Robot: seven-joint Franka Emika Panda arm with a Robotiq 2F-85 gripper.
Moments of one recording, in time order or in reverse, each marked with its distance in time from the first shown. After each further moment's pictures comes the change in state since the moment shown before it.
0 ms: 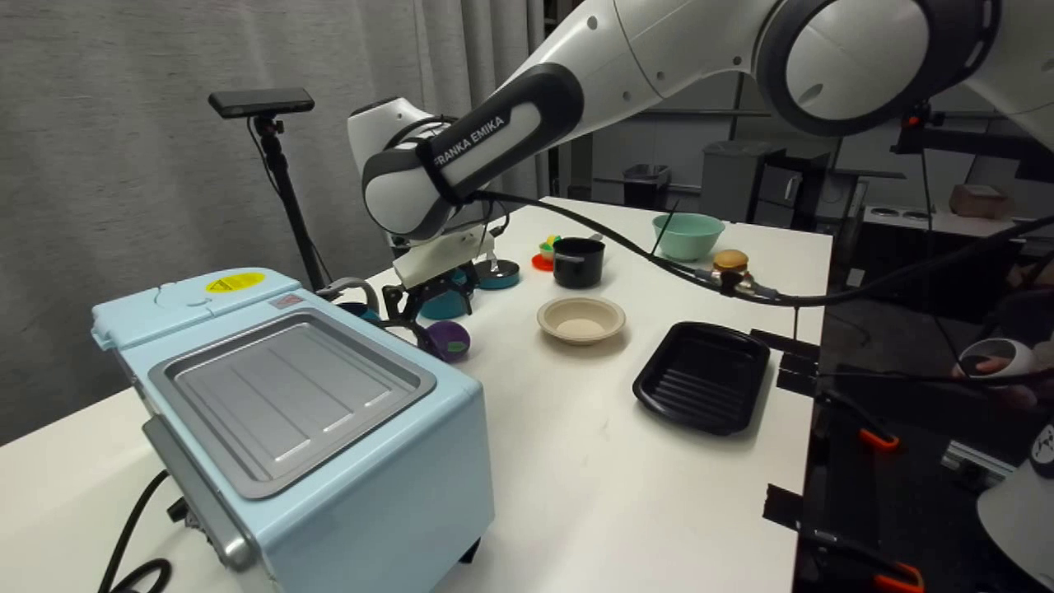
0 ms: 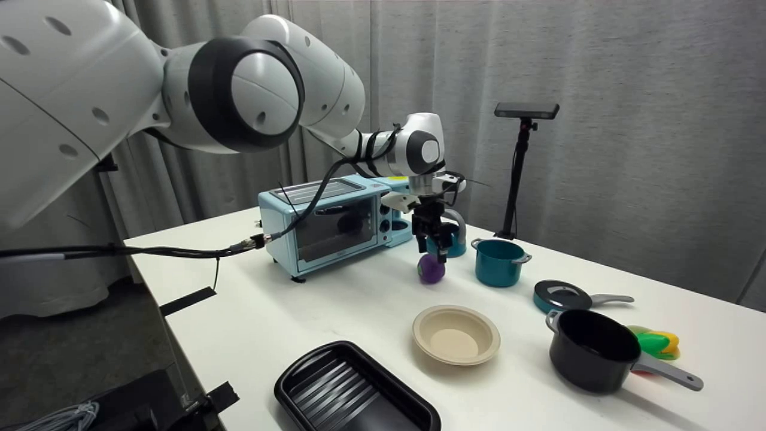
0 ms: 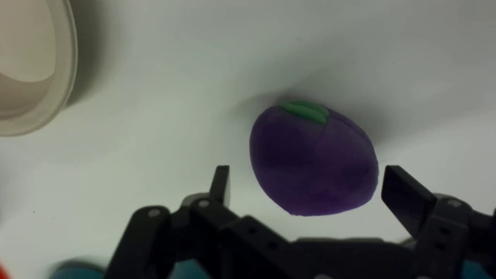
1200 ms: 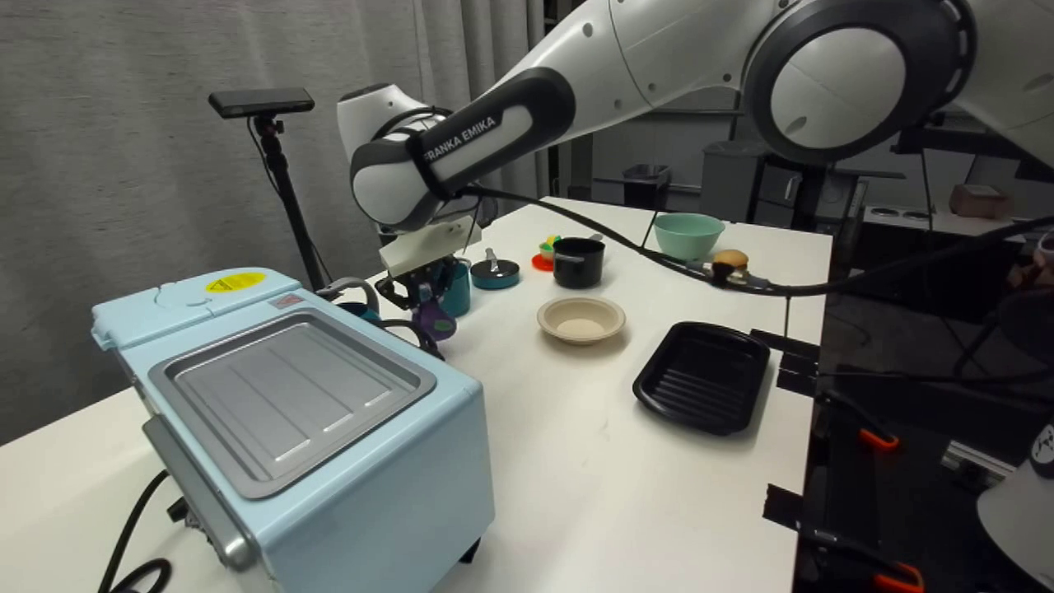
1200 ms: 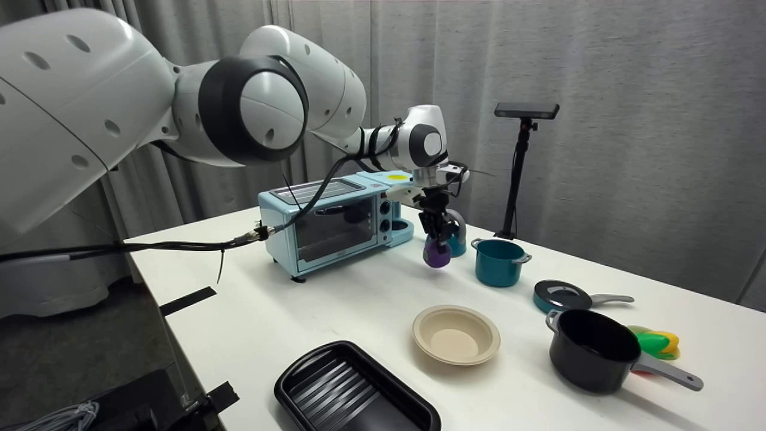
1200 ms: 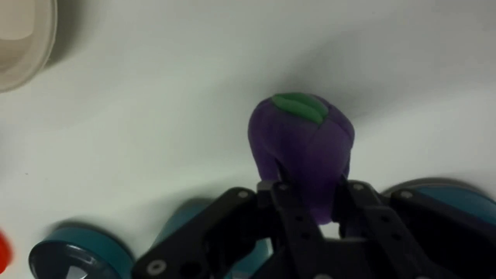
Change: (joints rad) arm 0.006 0.044 -0.017 0.116 0.000 -0.007 -0.001
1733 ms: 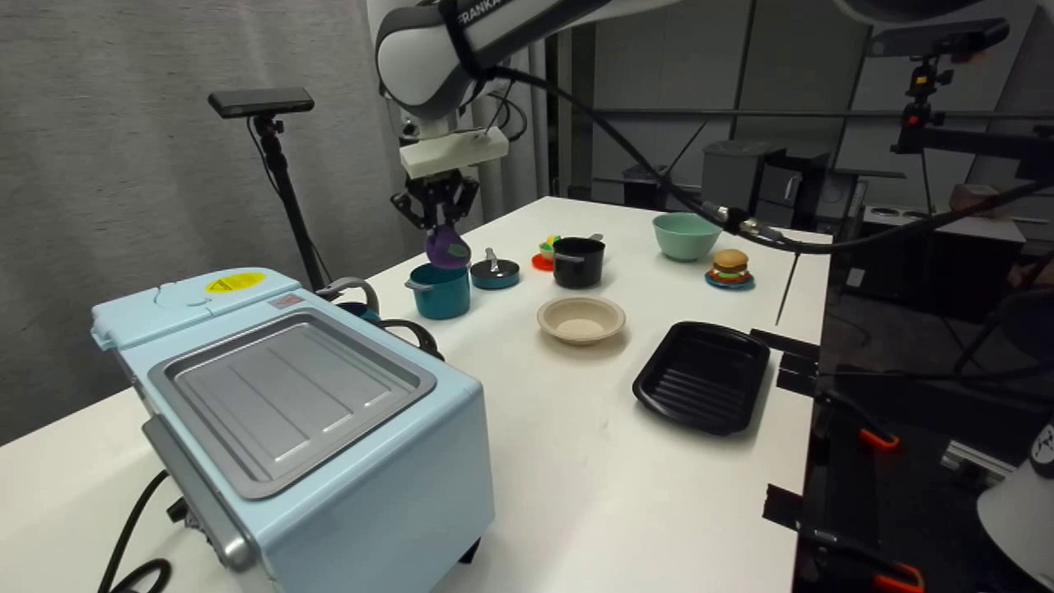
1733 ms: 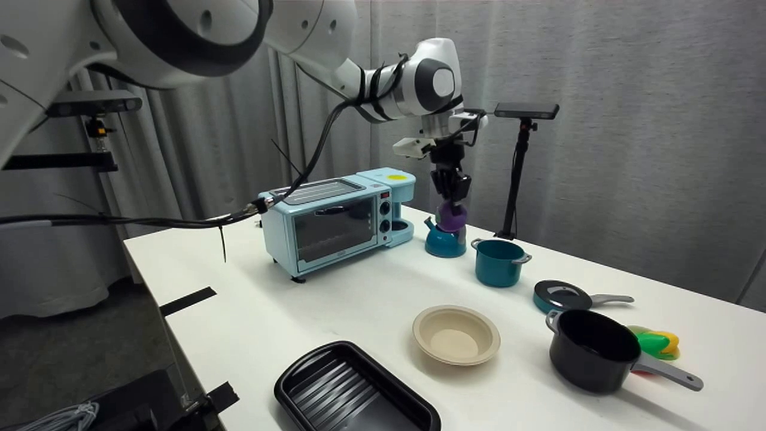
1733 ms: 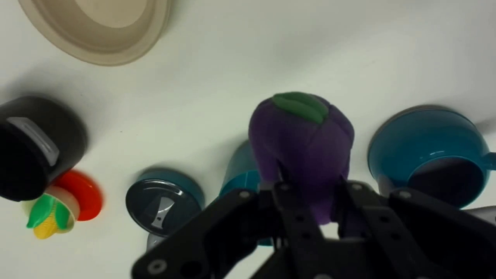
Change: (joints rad) arm -0.044 -0.299 -0.006 -0.232 0.003 0.004 -0.011
